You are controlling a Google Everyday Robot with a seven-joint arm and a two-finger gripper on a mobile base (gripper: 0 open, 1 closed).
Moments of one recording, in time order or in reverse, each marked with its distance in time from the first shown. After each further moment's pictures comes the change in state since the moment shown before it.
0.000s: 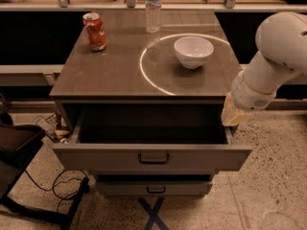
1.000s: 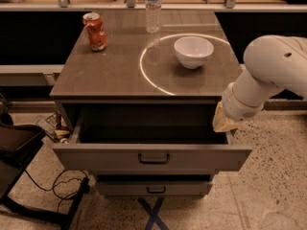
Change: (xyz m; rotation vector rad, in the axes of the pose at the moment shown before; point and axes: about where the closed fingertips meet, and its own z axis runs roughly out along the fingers) arm -0.005 -0.001 0.038 0.049 -0.004 -0.037
